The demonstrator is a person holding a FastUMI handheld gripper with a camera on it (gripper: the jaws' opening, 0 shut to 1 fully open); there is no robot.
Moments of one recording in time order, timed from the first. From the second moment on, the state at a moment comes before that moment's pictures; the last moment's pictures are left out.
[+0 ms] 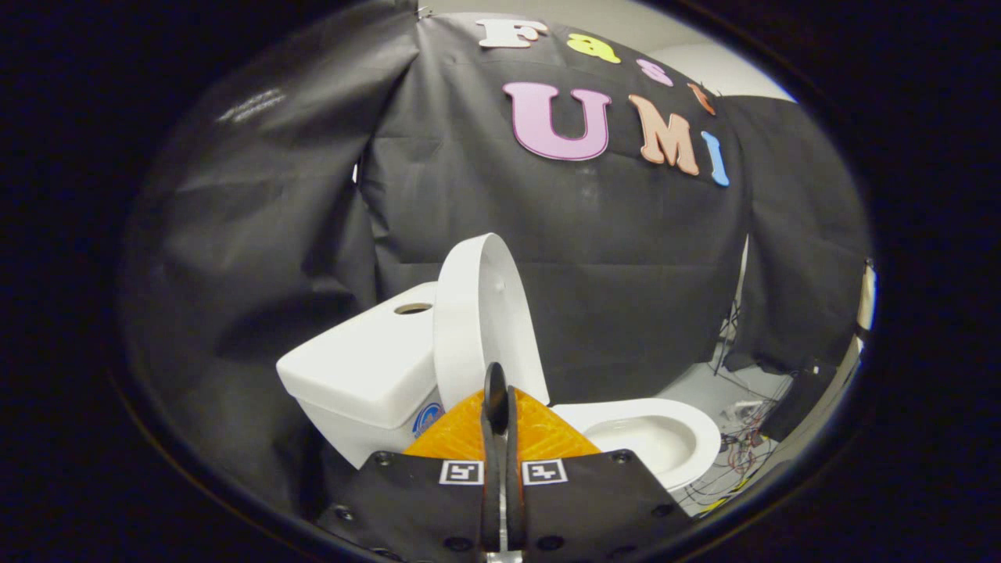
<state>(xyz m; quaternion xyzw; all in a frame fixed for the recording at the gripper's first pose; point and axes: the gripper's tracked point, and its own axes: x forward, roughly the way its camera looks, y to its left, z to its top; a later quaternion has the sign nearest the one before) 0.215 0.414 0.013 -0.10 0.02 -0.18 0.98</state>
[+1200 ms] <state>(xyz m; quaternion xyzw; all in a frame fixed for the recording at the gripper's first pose) 0.177 0.455 0.016 -0.20 0.08 -0.07 0.97</state>
